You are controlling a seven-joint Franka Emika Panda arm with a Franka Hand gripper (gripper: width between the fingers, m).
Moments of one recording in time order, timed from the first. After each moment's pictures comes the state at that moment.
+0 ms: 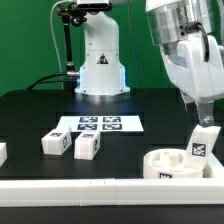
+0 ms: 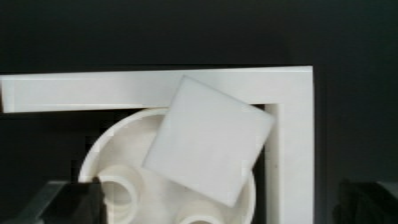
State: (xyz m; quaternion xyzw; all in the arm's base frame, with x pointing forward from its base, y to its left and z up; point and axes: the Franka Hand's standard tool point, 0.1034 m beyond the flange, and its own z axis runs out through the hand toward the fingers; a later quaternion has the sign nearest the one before) arm 0.631 0.108 0.105 -0.68 0.72 0.05 0.12
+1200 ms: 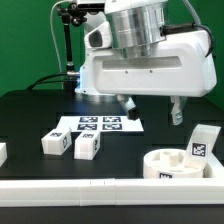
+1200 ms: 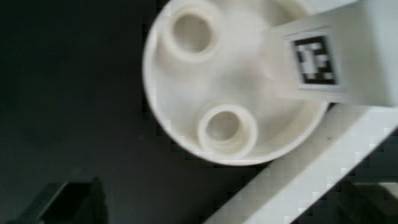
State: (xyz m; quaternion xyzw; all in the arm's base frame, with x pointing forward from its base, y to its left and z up) arm 0.612 0.038 0.097 -0.93 0.35 0.02 0.08
